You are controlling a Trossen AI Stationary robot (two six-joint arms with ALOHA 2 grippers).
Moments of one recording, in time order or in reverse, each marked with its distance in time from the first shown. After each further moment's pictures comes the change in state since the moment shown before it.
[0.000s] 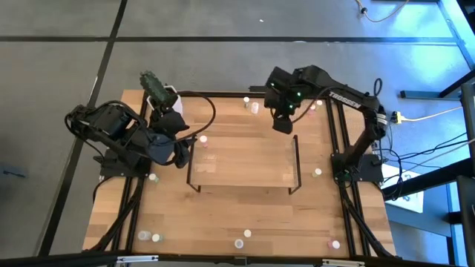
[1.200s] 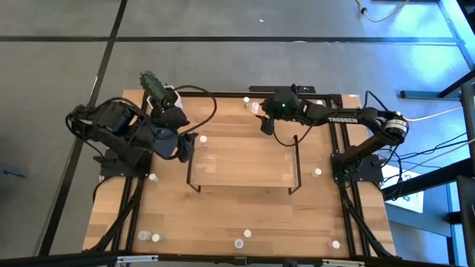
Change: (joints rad) left arm 0.061 0.003 0.000 0.000 -0.001 -0.001; right arm -0.042 -0.168 -0.911 1.464 0.337 -0.064
